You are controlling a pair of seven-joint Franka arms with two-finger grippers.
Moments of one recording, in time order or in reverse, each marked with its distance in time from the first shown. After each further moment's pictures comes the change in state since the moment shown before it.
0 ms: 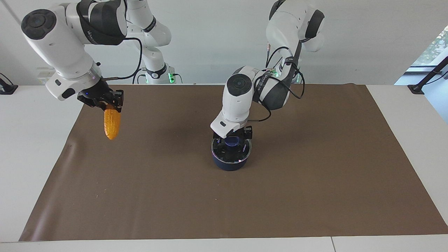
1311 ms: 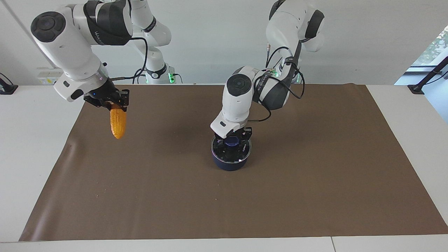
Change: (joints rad) left arm -0.002 0.001 0.001 0.008 -0.001 -0.015 0.001; right arm 0.014 0.001 0.024 0.000 0.001 0.005 0.000
